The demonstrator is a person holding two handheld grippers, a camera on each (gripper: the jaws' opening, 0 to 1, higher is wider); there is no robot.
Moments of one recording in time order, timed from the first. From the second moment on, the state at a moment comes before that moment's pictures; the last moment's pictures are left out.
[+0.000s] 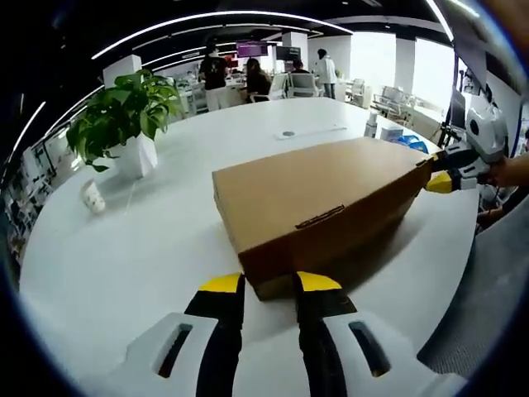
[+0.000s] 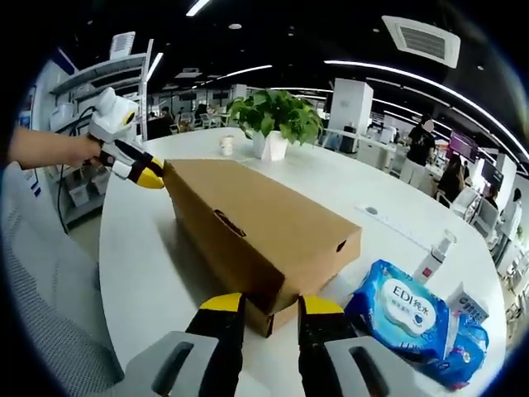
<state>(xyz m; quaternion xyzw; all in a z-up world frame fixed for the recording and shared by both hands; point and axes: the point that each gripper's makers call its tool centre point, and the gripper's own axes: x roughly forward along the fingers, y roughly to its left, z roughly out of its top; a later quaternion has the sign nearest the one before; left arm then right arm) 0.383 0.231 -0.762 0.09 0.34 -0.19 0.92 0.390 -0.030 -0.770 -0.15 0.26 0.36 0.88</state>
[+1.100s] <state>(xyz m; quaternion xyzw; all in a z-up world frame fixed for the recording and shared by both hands) 0.383 0.230 -0.767 0.09 0.35 -0.21 0.91 0.393 -0.027 -0.769 -0.12 0.27 0.35 0.89</state>
